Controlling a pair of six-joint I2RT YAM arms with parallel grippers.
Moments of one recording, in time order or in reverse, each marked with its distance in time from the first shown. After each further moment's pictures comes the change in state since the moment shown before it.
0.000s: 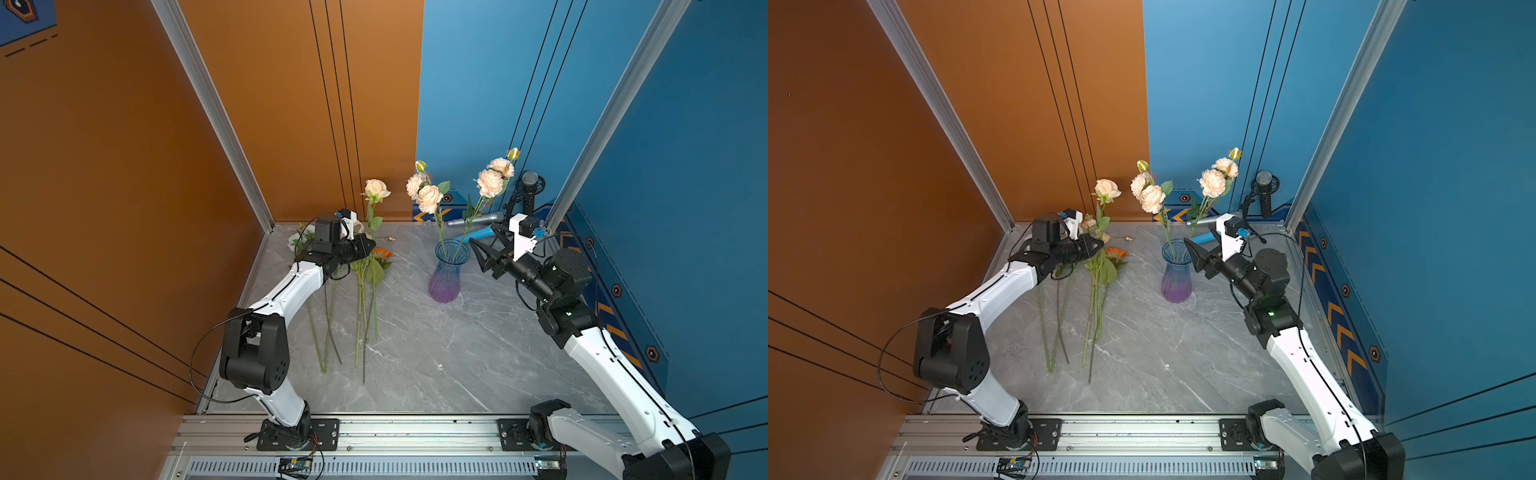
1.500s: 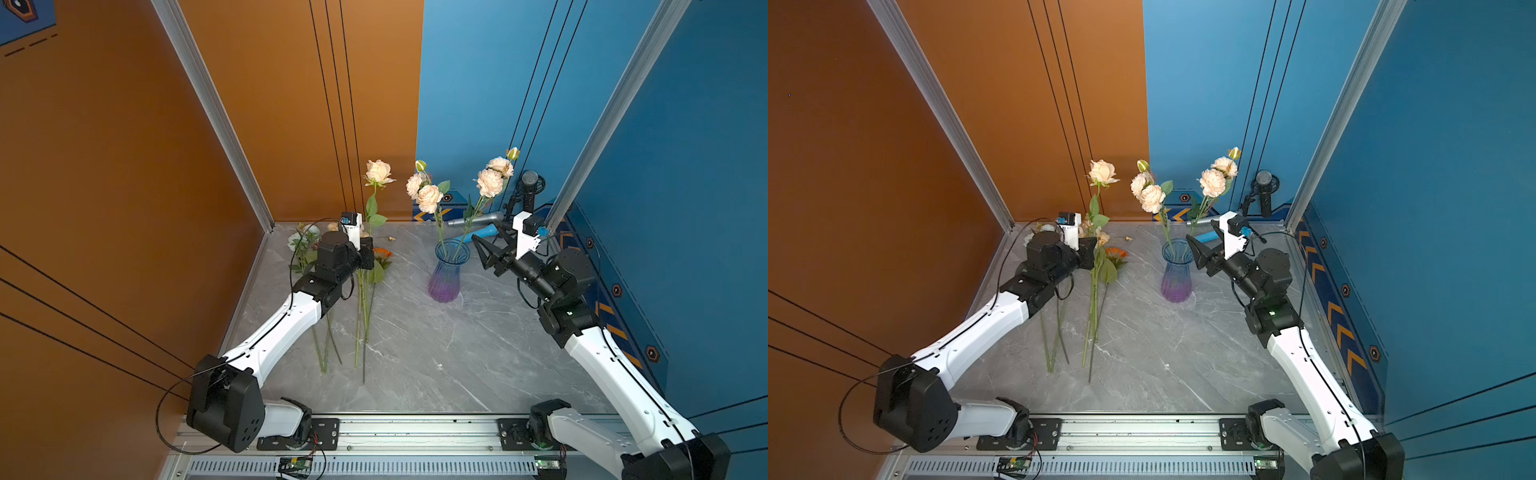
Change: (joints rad) left arm -0.173 -0.329 -0.245 0.204 -0.424 0.275; right arm -0.013 0.000 0.000 0.035 0.000 0.005
